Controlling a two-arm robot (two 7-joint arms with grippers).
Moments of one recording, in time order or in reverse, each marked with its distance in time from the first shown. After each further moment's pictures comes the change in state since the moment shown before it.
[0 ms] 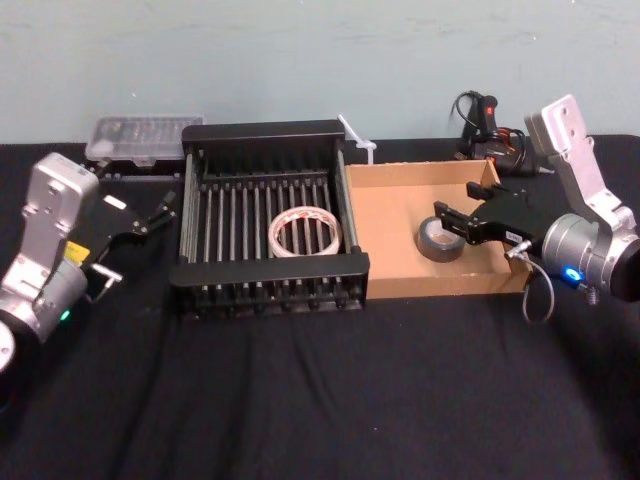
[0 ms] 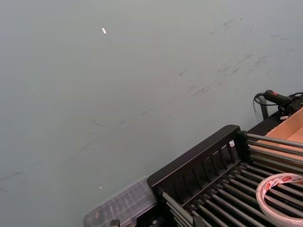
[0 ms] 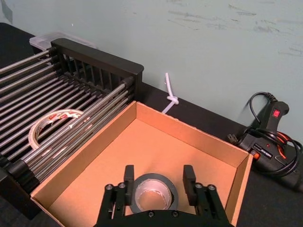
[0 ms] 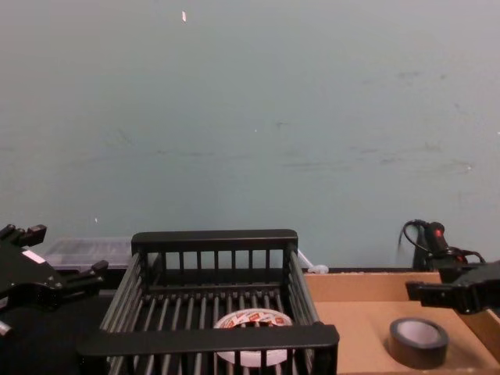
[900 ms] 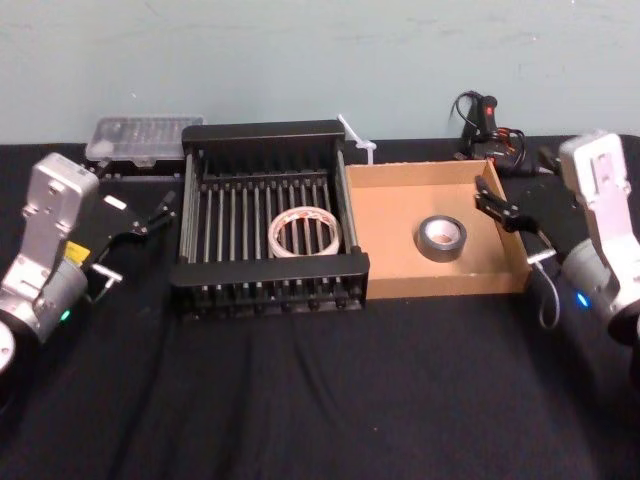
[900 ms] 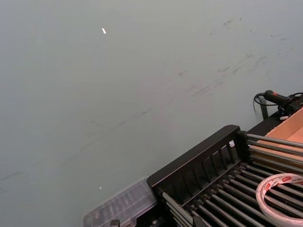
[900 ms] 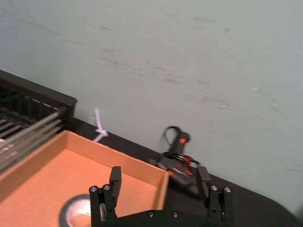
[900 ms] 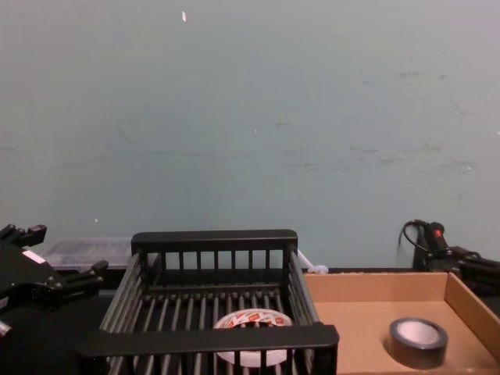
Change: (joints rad) left arm 0.000 0.000 0.000 0.000 0.000 0.000 0.000; right arm -0.180 -0.060 0.085 -0.081 -0.224 -0.314 -0.339
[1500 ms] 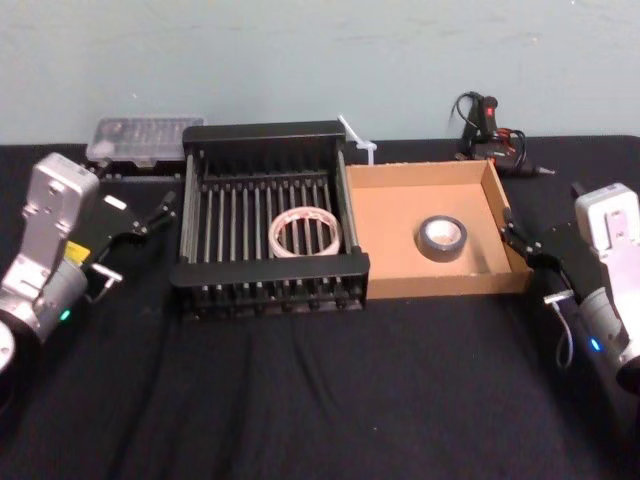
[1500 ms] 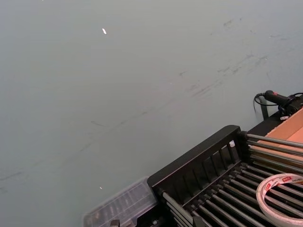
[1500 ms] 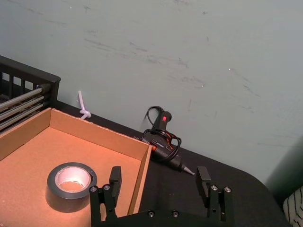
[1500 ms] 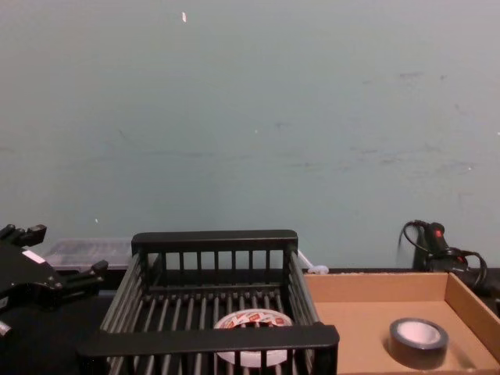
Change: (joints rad) left arm 0.000 0.000 0.000 0.000 0.000 0.000 0.000; right arm -0.133 -0.018 0.048 -0.034 -0.090 -0.068 -0.117
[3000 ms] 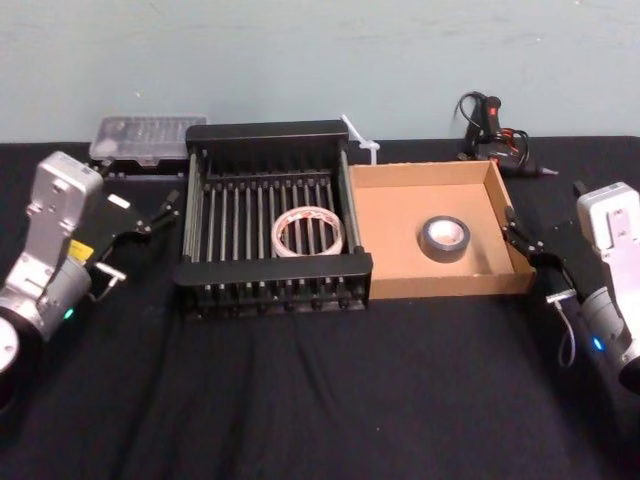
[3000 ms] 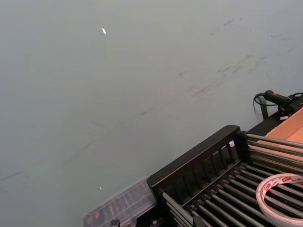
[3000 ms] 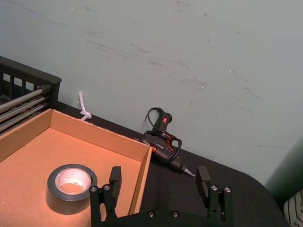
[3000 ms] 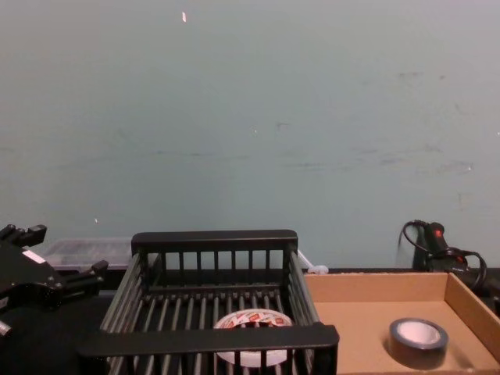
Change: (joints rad) left arm 0.000 0.000 0.000 0.000 0.000 0.000 0.000; right arm 0.007 0.002 -0.005 0.002 0.000 0.000 0.000
